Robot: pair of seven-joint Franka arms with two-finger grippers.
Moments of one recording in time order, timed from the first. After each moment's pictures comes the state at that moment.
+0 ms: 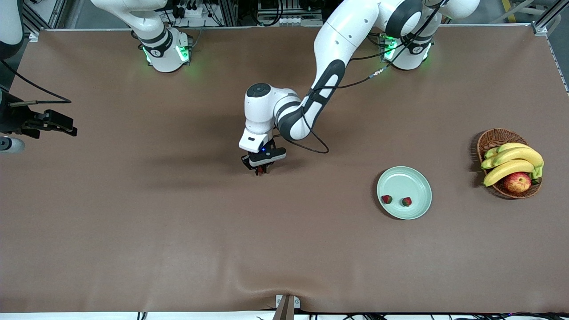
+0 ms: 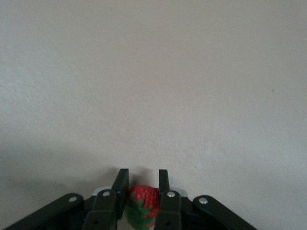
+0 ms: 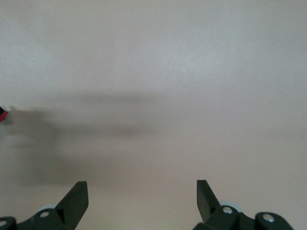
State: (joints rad) left arm -0.95 0.98 0.04 -1.29 0.45 2.53 -1.68; right arm 0.01 0.08 -0.08 -1.56 0.01 1.56 -0.11
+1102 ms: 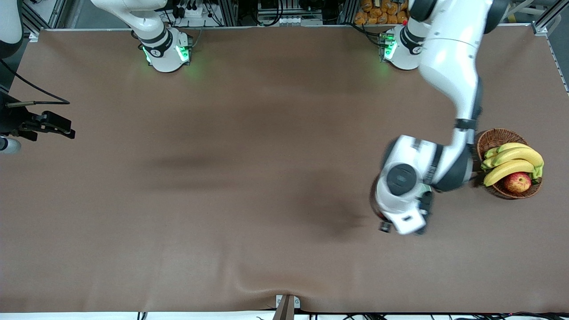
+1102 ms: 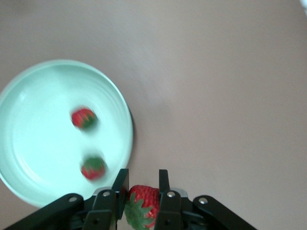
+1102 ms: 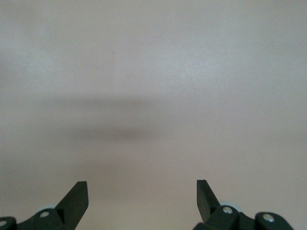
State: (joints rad) left arm -0.34 0.77 0.04 -1.29 0.20 2.03 -1.64; right arm 0.01 0.08 -0.08 -1.55 0.01 1.58 -0.11
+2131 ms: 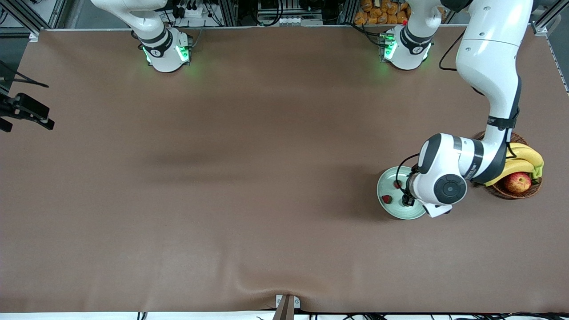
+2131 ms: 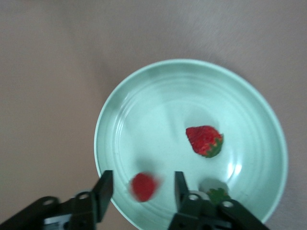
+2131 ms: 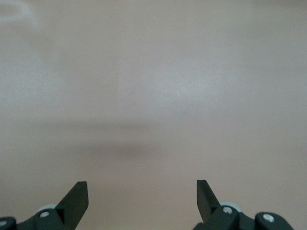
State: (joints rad) left arm -0.11 0.63 -0.12 -1.58 0.14 1.92 -1.50; right arm 0.01 0.03 -0.08 -1.48 0.01 1.55 -0.11
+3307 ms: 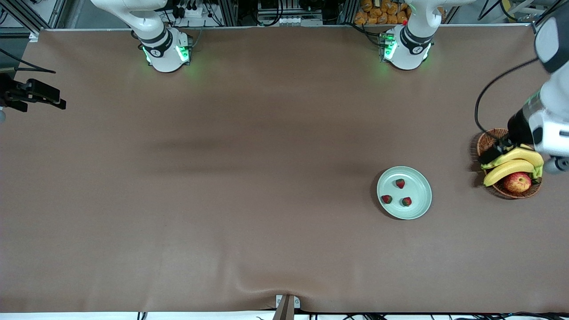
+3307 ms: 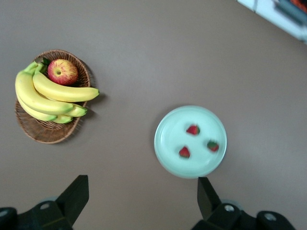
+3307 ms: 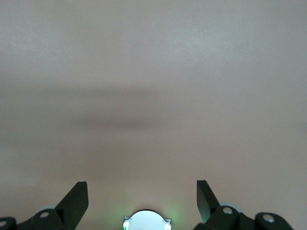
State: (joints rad) left arm 0.00 0.09 -0.12 -1.57 0.12 1.69 -0.60; right arm 0.01 0.03 -0.08 -1.48 0.04 1.36 -0.11
